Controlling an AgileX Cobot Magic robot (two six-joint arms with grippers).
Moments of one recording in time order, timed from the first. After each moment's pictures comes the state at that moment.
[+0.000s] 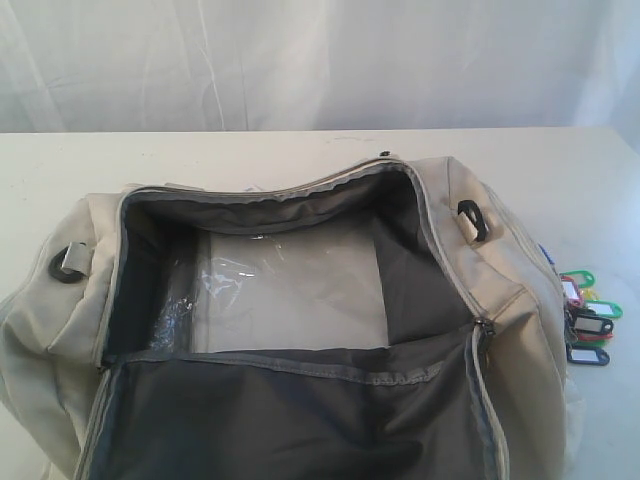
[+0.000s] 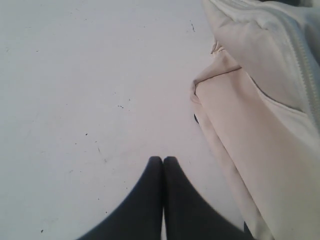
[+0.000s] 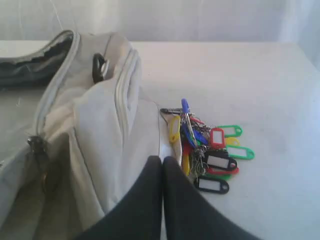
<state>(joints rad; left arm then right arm) 0.09 0.00 0.02 -0.11 0.46 0.12 -0.06 0.11 -0.22 0.19 0.51 -0.13</state>
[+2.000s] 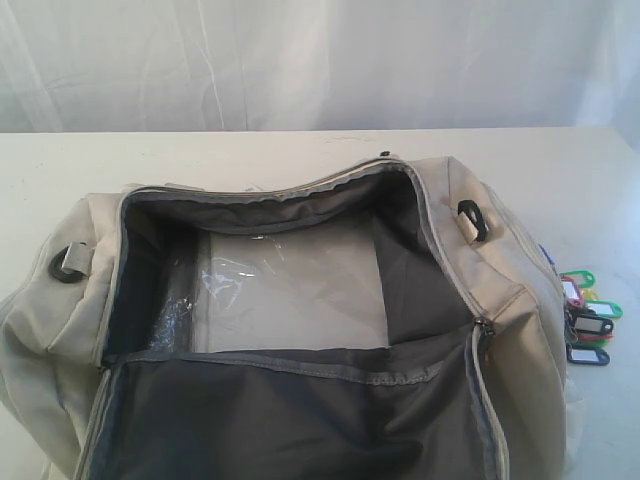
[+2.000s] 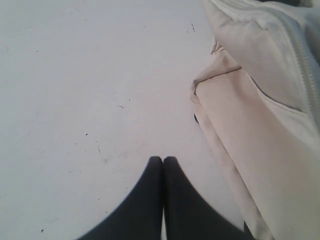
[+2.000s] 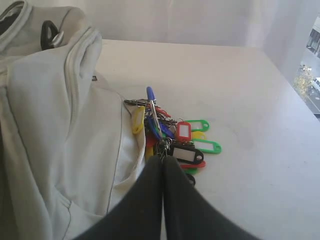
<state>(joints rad) 0.09 0.00 0.02 -0.11 0.46 0.12 -0.11 0.01 -0.01 0.09 0.33 -0.13</state>
